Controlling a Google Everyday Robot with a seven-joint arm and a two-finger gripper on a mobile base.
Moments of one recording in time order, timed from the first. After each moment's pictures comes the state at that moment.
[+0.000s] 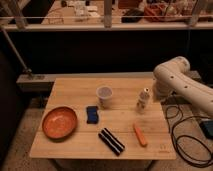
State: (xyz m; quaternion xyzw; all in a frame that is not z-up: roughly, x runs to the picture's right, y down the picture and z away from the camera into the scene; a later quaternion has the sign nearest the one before) arm 0.290 0.062 0.750 -0.24 0.05 0.01 0.97
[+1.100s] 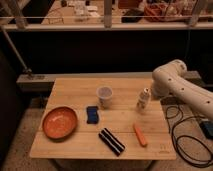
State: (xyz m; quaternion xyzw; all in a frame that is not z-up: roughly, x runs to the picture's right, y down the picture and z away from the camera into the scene) arm 0.288 0.057 0.778 -0.22 0.04 0.04 0.97
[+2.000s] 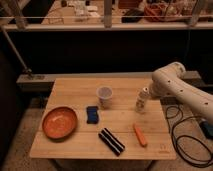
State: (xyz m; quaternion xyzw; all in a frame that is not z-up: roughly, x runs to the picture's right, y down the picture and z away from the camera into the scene) arm 0.282 0.054 0.795 -0.20 0.03 0.07 0.98
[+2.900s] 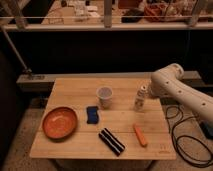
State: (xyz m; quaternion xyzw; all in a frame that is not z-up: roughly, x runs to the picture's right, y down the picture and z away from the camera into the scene) arm 0.276 0.045 0.812 -0.18 0.02 0.08 0.98
